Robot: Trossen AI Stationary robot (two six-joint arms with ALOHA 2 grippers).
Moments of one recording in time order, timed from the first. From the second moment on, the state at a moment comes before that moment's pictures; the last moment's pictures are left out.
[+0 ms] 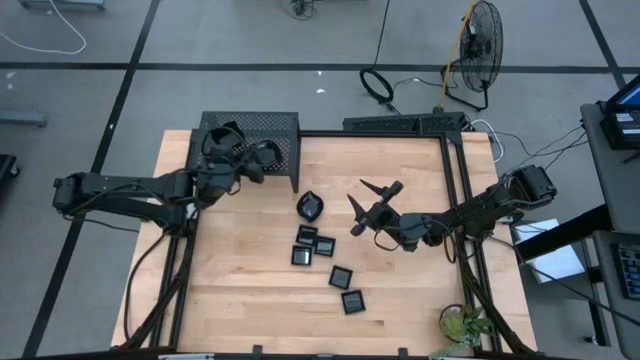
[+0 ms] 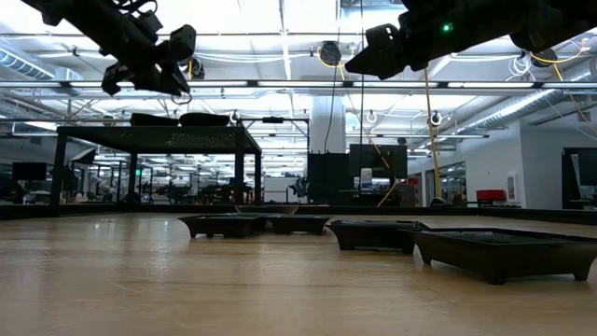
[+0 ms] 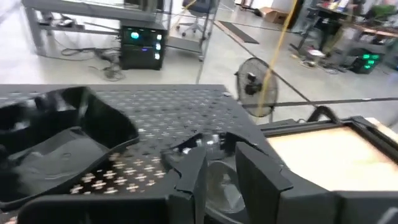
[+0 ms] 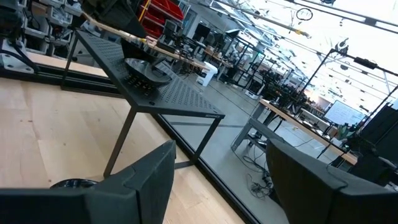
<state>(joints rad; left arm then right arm) 0.11 0.90 0.60 -0.16 -0.91 -0.66 0.28 1.49 0.61 0.93 1.07 -0.48</state>
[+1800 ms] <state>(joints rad) -0.24 1.02 0.63 0.15 -0.52 0.12 -0.14 1.96 1.04 0.15 0.05 0.44</state>
